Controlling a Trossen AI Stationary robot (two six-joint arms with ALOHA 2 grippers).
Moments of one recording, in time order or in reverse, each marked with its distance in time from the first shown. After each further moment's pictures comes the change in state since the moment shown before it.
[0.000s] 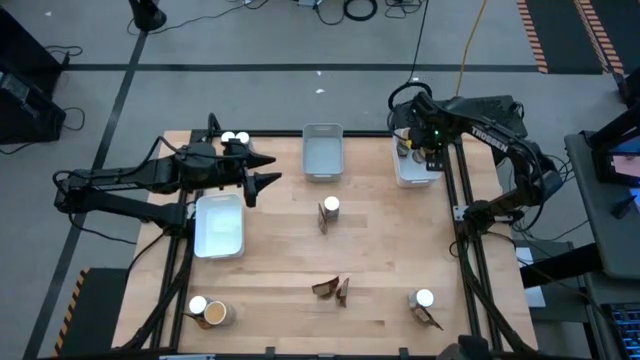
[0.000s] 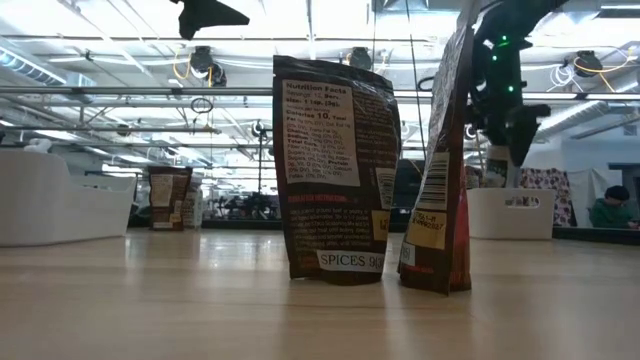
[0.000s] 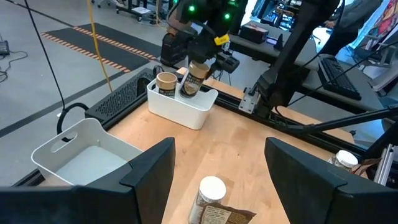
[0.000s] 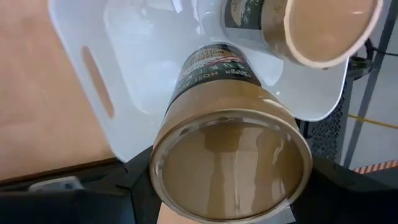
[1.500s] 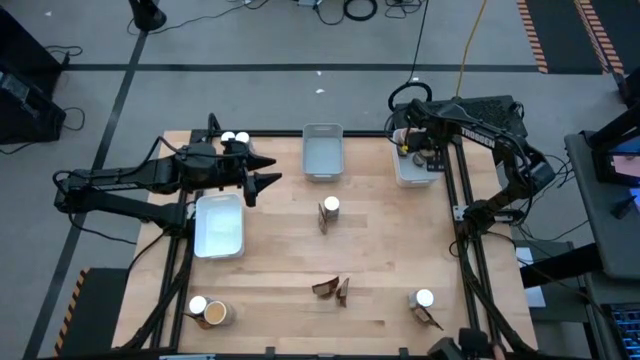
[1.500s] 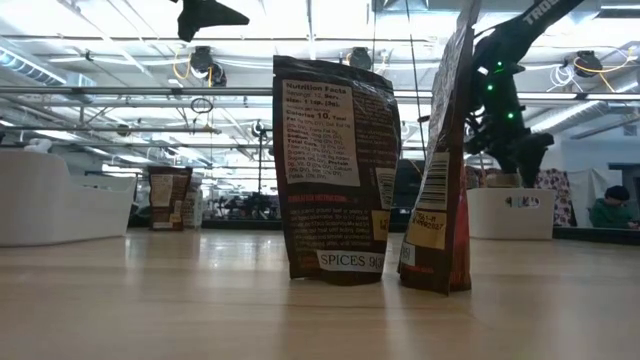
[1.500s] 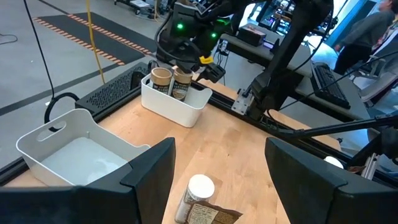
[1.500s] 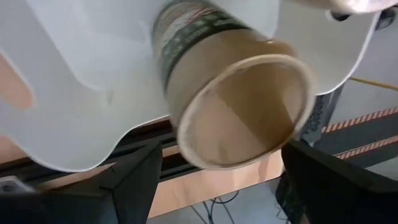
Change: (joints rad) left arm -0.003 0.000 0.000 -0.002 0.012 -0.078; right arm -0.023 0.083 -0.085 0.089 0.186 0.030
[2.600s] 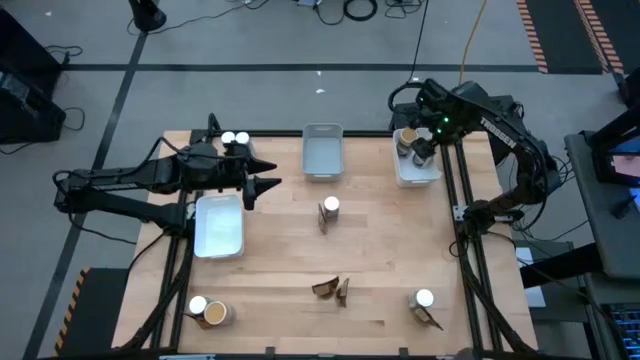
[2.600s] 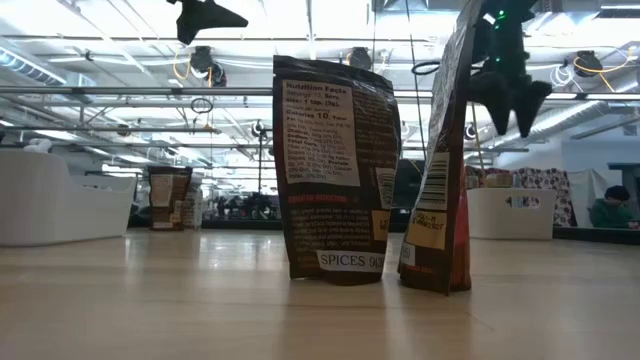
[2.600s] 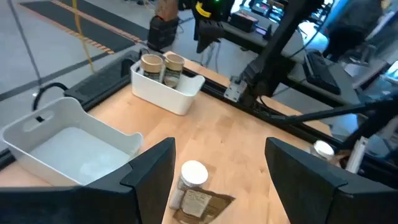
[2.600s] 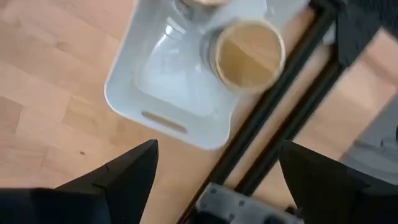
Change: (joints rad) left arm 0.000 0.000 0.000 -0.040 0.062 -0.001; right arm 0.014 -0.076 0.319 -0.388 -0.327 0.938
